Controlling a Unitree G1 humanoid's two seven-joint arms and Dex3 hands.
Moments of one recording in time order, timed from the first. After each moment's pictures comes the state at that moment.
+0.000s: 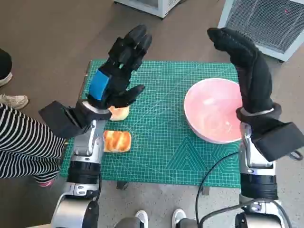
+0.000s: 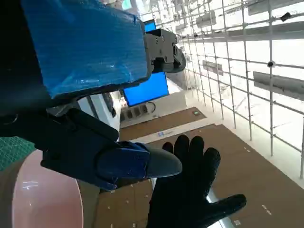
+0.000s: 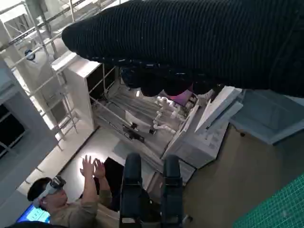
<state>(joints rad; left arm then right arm) -0.70 0.12 0.12 0.45 -0.29 -0.39 -0.52 -0.68 -0.22 -0.09 0.30 0.08 -0.50 0.24</state>
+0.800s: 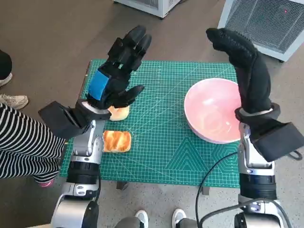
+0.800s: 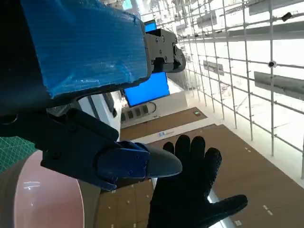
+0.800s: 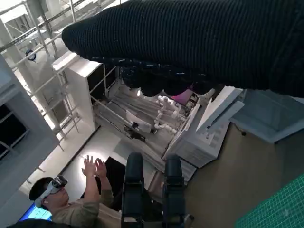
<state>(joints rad) -0.70 0.13 0.12 0.45 -0.29 -0.39 -0.52 -0.68 -0.22 -0.09 0.30 0.08 -0.50 0.24</state>
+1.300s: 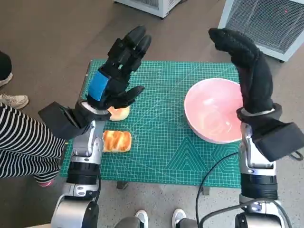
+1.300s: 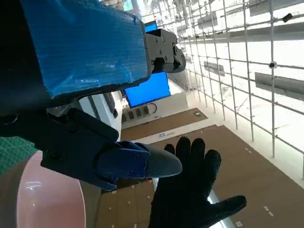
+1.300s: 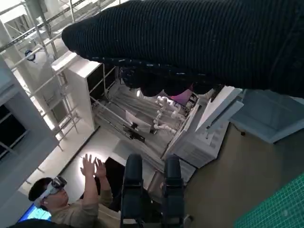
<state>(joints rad) -0.69 0.13 0.12 0.44 -0.29 -0.39 -0.52 -0.68 -0.25 -0.12 0.32 0.12 -0.52 0.26</state>
